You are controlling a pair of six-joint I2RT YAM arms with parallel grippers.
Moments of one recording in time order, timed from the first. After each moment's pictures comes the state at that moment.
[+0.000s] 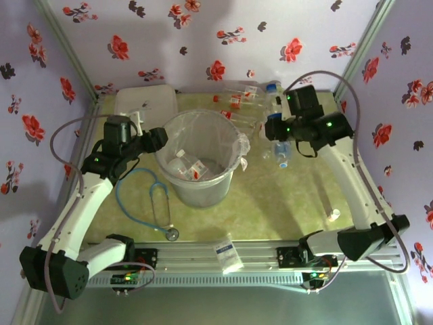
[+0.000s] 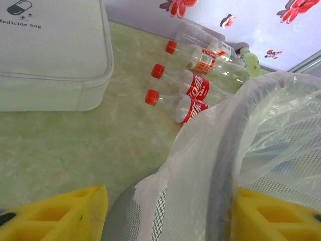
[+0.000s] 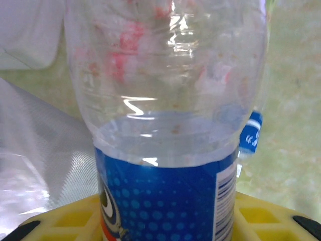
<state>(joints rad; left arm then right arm) -0.29 1.08 1.04 -0.50 0.16 -0.46 0.40 1.36 1.68 -1.16 0.00 0.21</state>
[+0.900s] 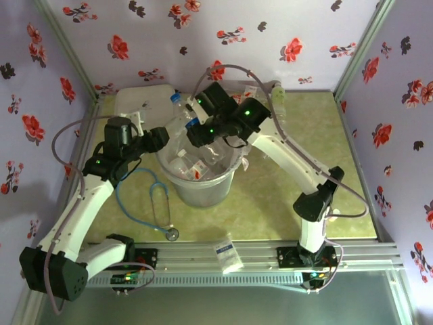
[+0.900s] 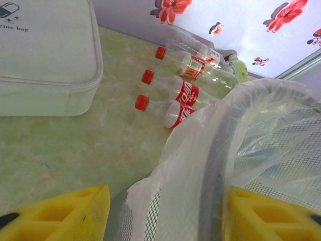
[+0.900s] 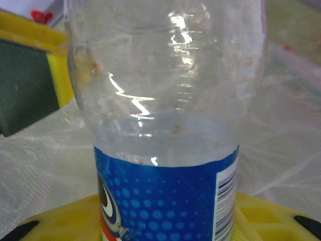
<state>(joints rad) -0.31 1.07 1.00 -0.43 0.18 -0.49 0.89 1.86 2.16 -1.19 -0.03 0.19</state>
